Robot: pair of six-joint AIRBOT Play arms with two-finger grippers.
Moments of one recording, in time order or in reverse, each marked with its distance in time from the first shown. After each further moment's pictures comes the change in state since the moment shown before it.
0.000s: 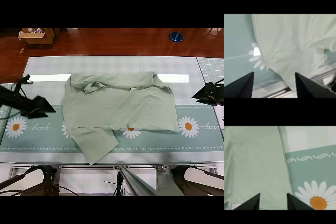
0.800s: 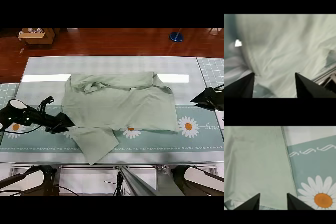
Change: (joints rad) left arm -0.138 -0.057 -0.327 -0.159 0.296 0.041; right arm -0.034 0.045 -0.091 0.041 -0.013 -0.034
